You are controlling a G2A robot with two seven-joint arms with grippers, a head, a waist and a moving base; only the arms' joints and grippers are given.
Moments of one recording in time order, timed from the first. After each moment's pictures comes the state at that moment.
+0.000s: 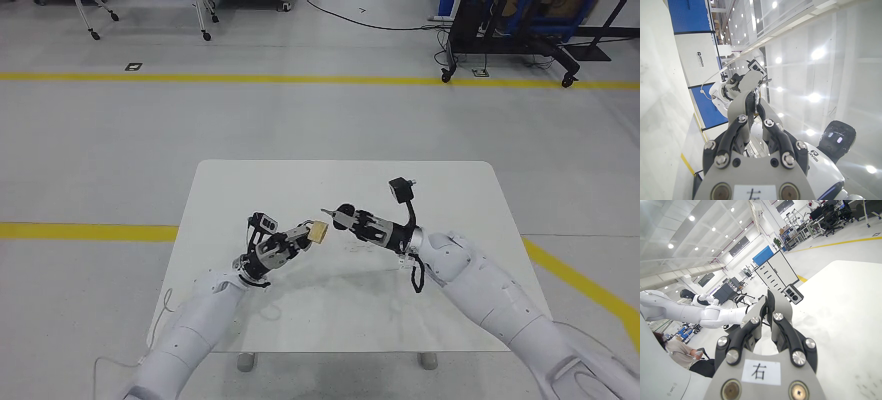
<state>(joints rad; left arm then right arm) 1.05 -1.32 -0.98 -0.82 -1.05 -0.57 -1.25 -0.95 -1.07 0.73 -1.18 0.03 -0.93 0.27</state>
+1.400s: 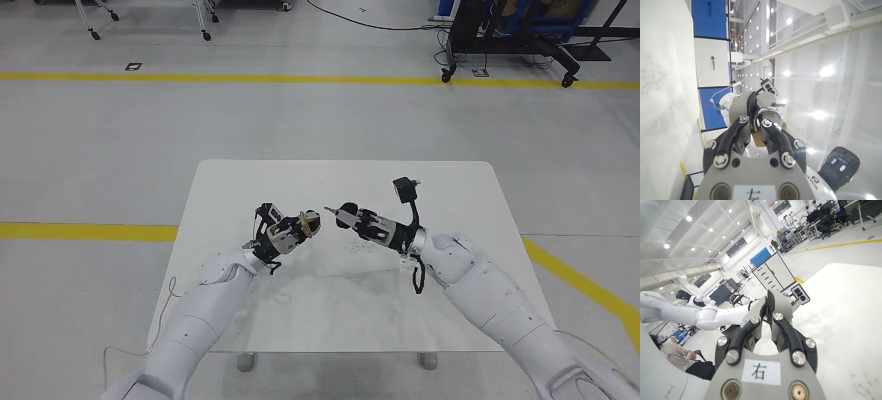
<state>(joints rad) 0.98 -1.37 -0.99 -0.81 -0.90 -0.37 -1.03 -1.05 -1.07 0.87 -1.26 -0.05 -0.86 0.31</state>
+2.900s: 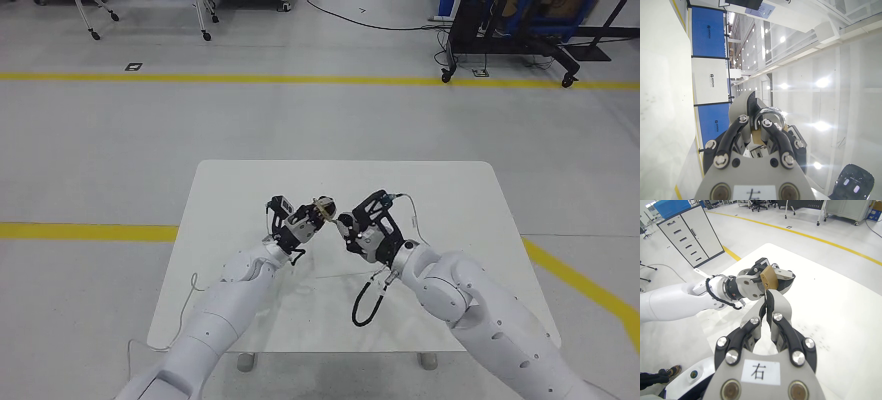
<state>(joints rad) 0.99 -1.45 -0.97 -0.84 -0.83 -0.47 -0.80 -1.28 -1.02 0.99 -1.90 -0.83 -0.06 0.45</state>
